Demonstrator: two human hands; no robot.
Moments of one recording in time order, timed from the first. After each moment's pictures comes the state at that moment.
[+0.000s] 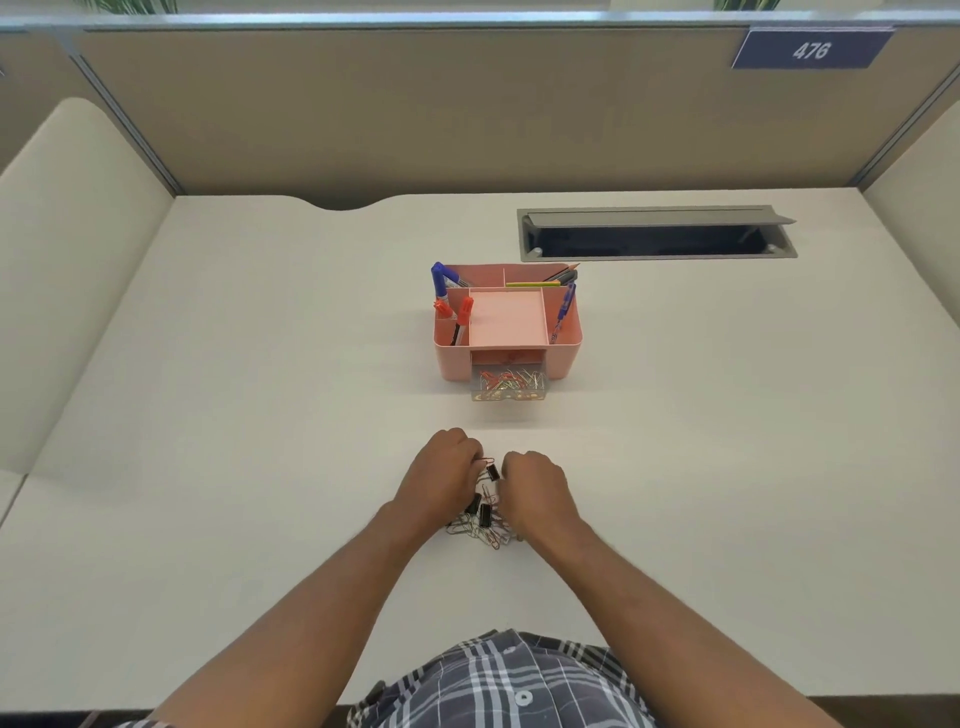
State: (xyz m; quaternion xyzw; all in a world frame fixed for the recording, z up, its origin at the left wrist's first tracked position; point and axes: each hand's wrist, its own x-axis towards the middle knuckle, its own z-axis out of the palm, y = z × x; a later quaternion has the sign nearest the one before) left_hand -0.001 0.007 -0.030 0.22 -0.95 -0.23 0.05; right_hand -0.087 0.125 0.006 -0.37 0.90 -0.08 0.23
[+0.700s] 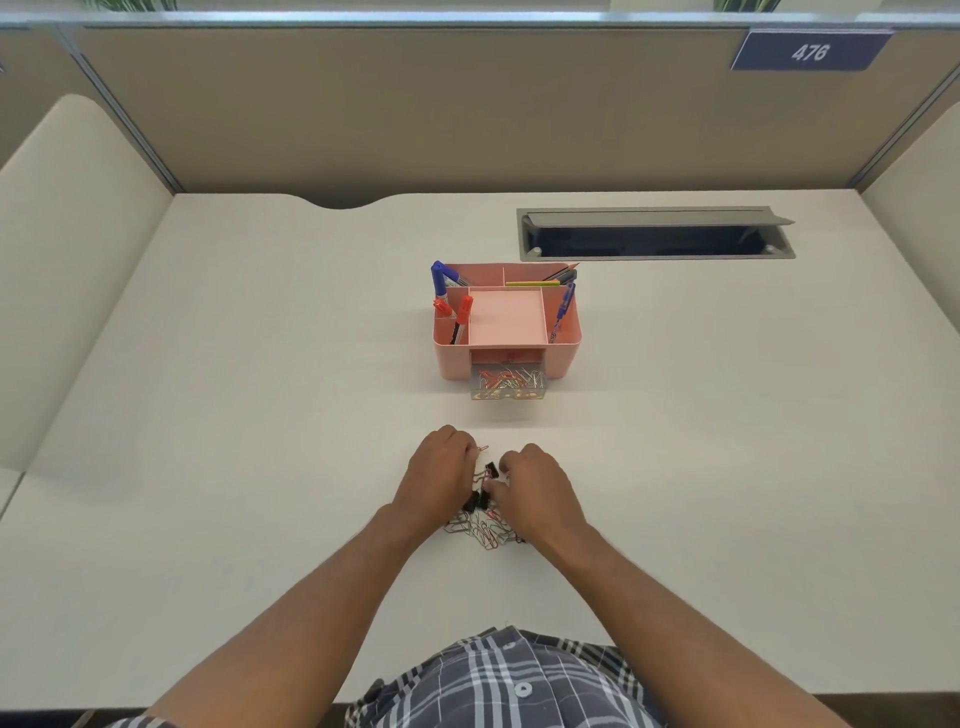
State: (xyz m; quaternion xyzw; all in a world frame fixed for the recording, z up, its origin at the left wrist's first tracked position) left_hand 0.001 0.010 -0.029 0.25 -0.93 -0.25 0.08; right_hand -0.087 0.133 -0.003 -0.37 0.89 -0.14 0.22
